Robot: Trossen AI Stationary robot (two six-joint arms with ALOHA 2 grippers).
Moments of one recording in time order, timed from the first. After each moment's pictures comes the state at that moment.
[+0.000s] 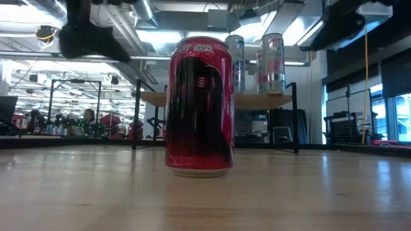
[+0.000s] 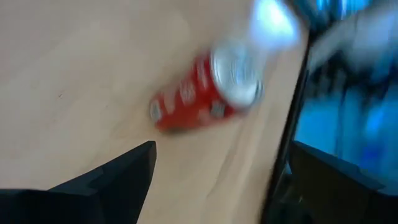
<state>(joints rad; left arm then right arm) -0.51 1.44 0.91 -0.22 -0.28 -1.09 0.57 1.29 0.96 -0.52 0.38 0.61</state>
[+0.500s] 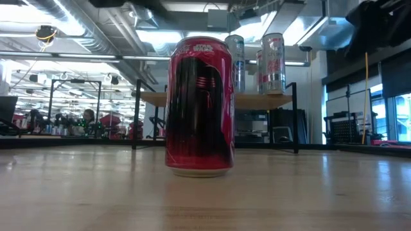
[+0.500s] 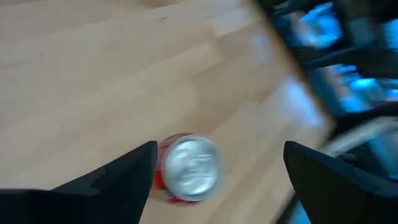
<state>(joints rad) -0.53 1.72 1.44 -0.62 -0.62 -1.39 0.70 1.26 0.95 -0.80 0.46 0.59</state>
